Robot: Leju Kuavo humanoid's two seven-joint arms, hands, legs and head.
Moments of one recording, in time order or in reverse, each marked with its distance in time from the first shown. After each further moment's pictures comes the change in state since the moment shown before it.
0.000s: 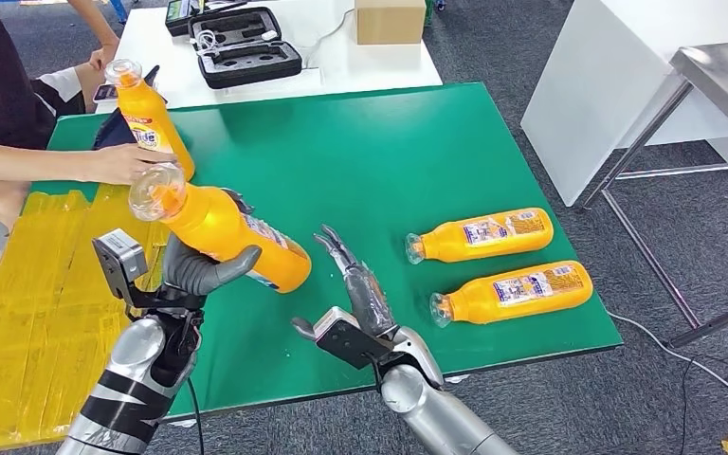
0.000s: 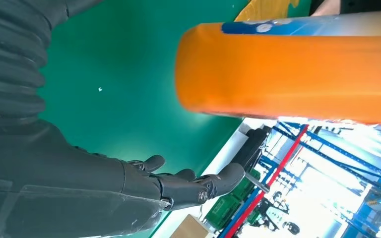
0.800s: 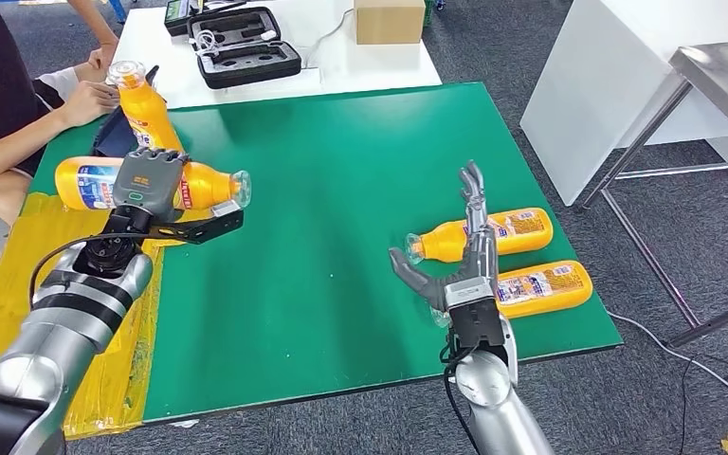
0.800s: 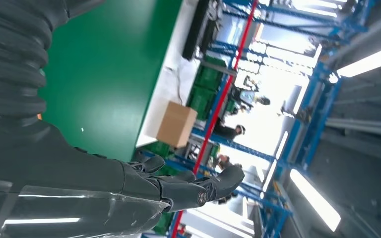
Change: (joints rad) left arm -0.463 0.132 -0.032 0.645 -1.709 0.371 0.483; right arm 0.175 -0.046 -0.343 -0.521 -0.019 -0.031 0.006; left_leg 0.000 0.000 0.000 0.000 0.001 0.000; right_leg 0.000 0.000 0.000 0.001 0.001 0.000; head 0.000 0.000
